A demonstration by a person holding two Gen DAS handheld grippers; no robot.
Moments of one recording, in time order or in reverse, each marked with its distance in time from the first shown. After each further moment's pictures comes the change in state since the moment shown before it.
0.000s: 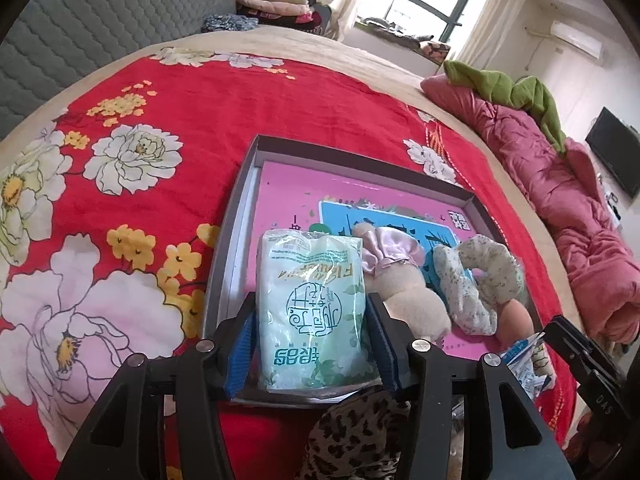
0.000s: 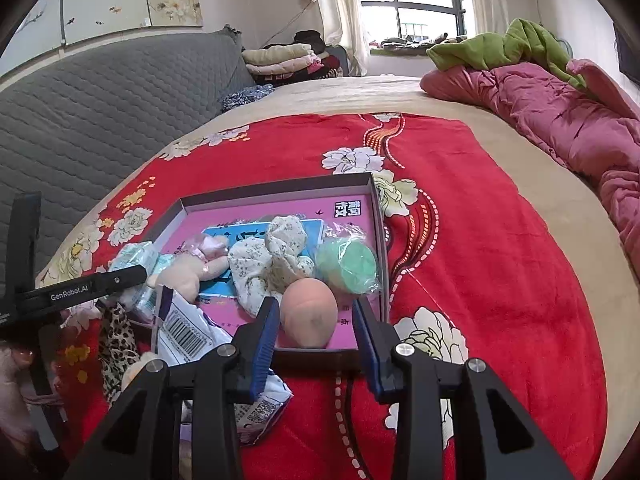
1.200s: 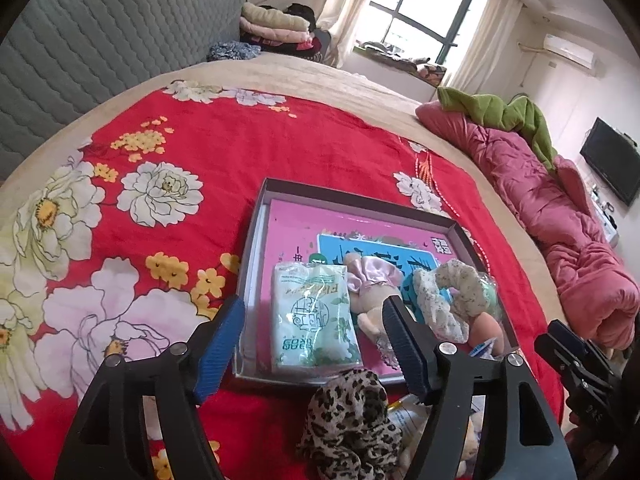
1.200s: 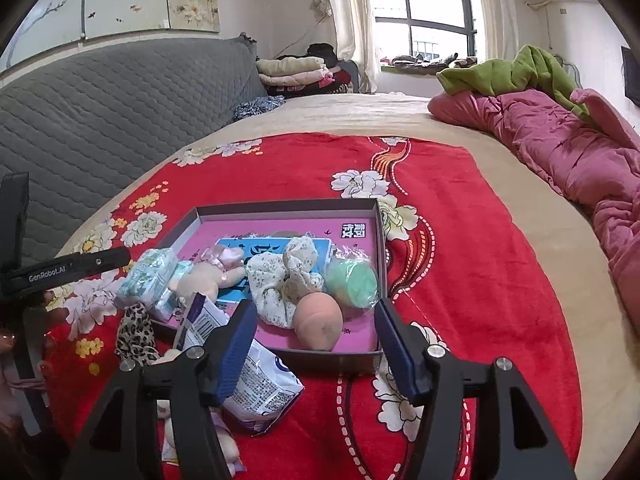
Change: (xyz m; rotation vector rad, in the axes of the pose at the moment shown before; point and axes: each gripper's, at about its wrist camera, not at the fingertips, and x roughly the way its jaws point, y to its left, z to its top) left arm -0.052 -0.002 0.004 -0.004 -0.093 -0.003; right arm -0.031 0.010 0.008 -0.061 -0.046 -0.001
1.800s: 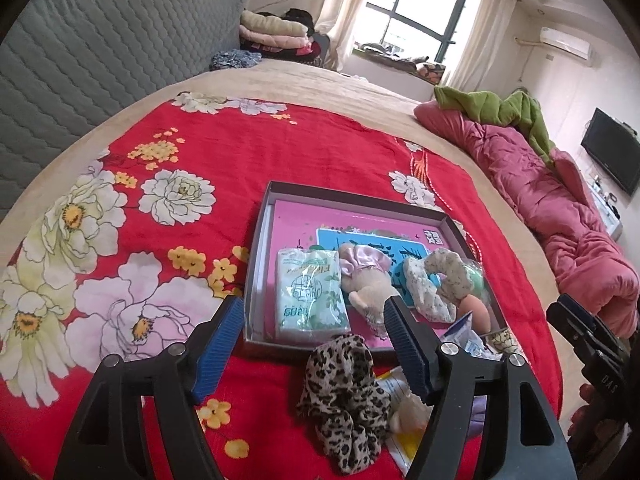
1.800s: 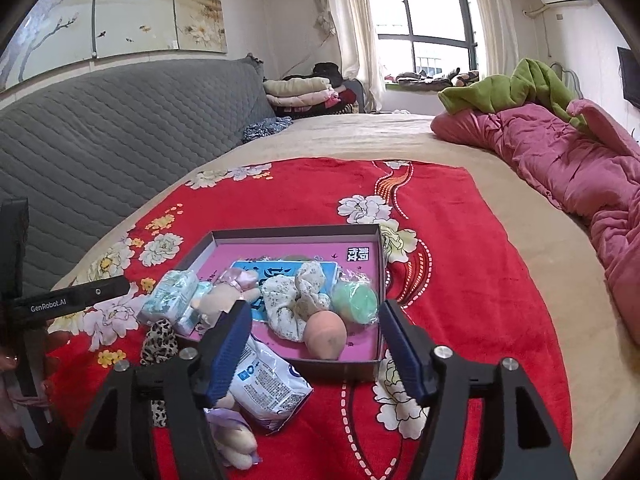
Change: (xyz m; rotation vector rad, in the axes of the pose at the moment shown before) left arm -0.042 -0.011 -0.012 0.031 -0.012 0.030; right arm -0.034 -0.002 0.007 0.003 -0.070 0.038
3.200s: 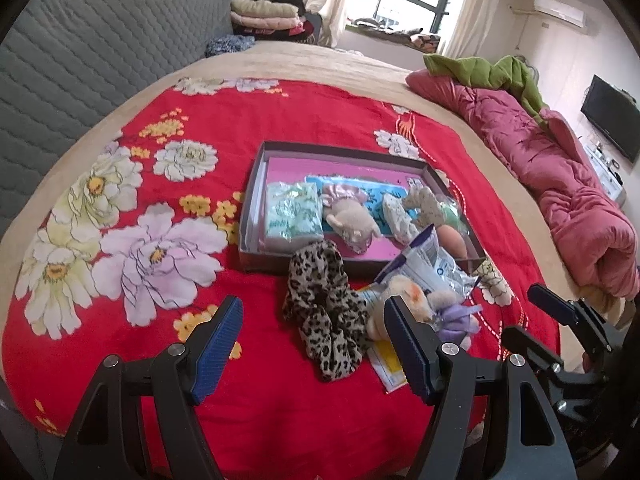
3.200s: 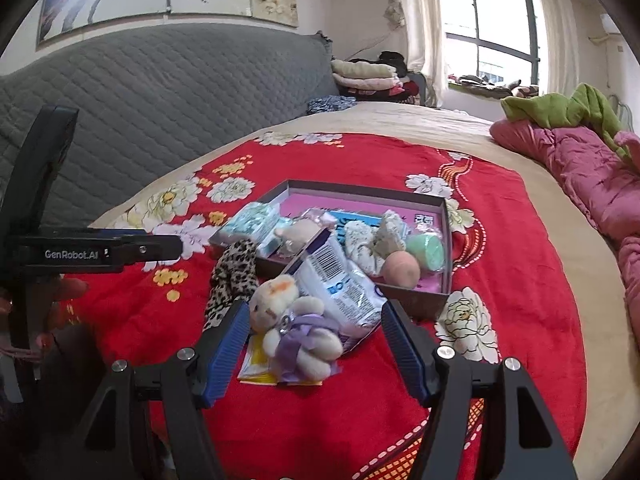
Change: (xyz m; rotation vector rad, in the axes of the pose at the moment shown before) left arm -0.058 -0.029 -0.049 0.066 0.086 0.044; right arm -0.037 0.057 -0.055 -0.192 0.072 0.144
